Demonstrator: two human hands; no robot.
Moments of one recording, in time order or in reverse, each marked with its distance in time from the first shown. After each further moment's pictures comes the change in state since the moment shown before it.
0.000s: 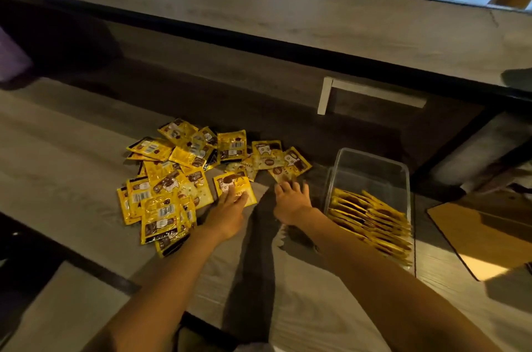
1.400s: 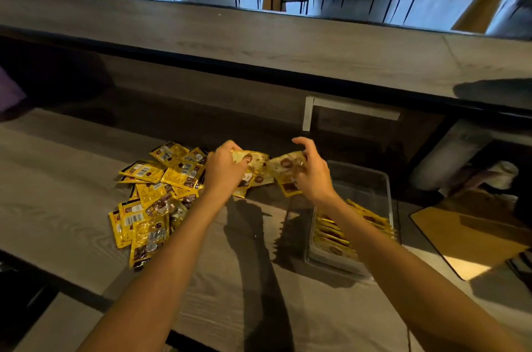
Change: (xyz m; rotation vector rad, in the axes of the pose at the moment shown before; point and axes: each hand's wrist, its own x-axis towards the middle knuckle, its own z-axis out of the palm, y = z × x) left_hand -0.029 0.059 -0.121 -0.586 0.724 -0.047; right_hand -0.045 0.040 -0.068 0.963 0.646 -0.077
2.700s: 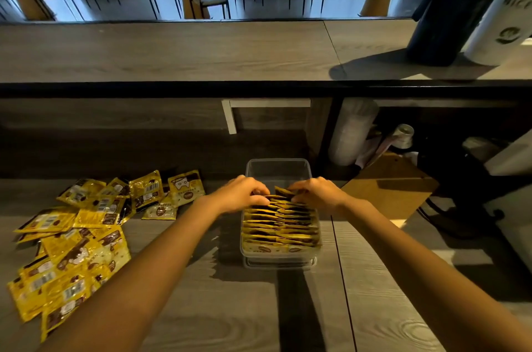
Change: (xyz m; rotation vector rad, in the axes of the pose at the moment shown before) left_hand -0.018 0.079 0.115 0.300 -0.990 0.557; right_hand -0.040 0.098 -0.134 -0.548 -0.388 0.065
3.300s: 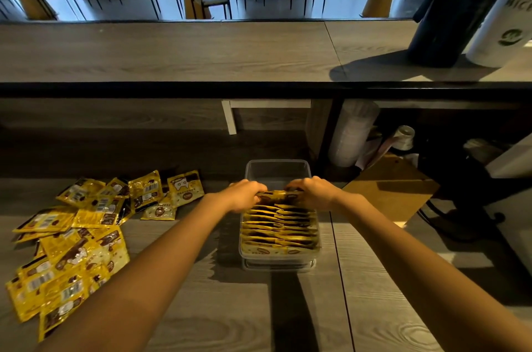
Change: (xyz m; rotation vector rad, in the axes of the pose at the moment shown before) left_hand 0.014 0.001 0.003 0.142 -0.072 -0.066; right_hand 0.012 -0.006 -0.005 -0.095 -0.067 0.036
